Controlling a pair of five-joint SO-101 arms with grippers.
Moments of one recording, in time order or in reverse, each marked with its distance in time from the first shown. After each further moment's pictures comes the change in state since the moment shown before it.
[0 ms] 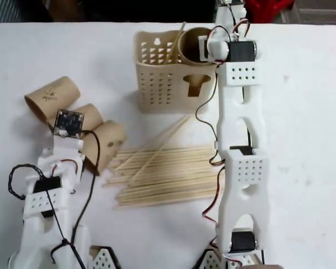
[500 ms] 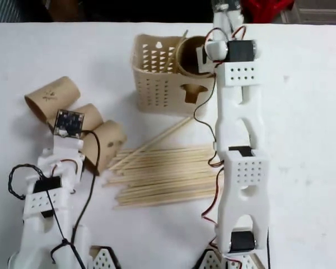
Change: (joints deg) left arm 0.0 0.0 0.0 0.0 0.0; right arm -1.2 -1.8 -0.1 14.7 0.2
